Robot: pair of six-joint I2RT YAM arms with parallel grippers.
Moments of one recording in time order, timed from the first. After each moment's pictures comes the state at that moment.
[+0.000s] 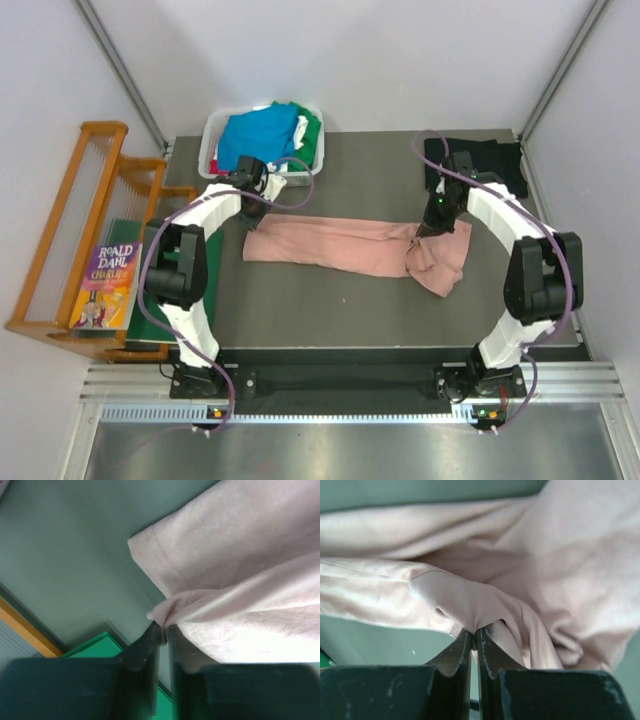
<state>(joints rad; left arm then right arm) -0.21 1.86 1.37 -0.64 -0.09 0.44 0.16 1.65 1.27 -0.78 -0.21 0.46</state>
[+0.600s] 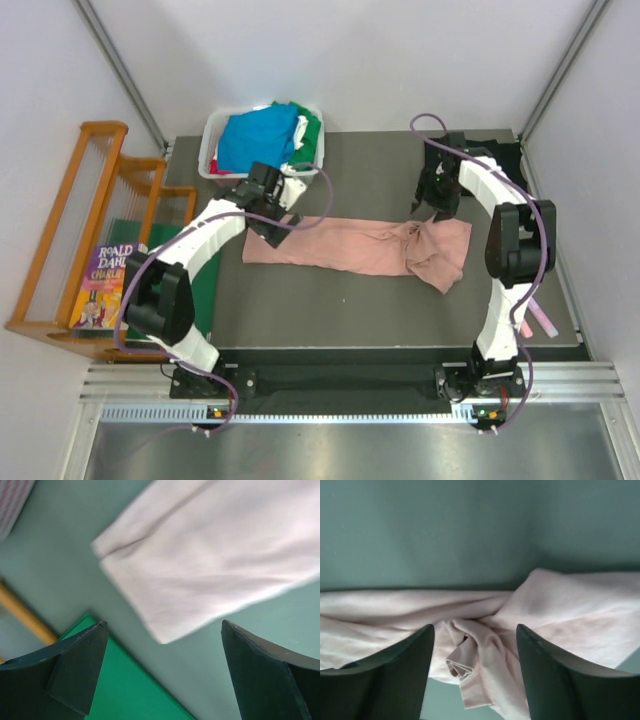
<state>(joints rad) -0.34 1.64 1.28 -0.68 -0.09 0.41 0.12 1.99 1.60 -0.85 -0.14 0.46</state>
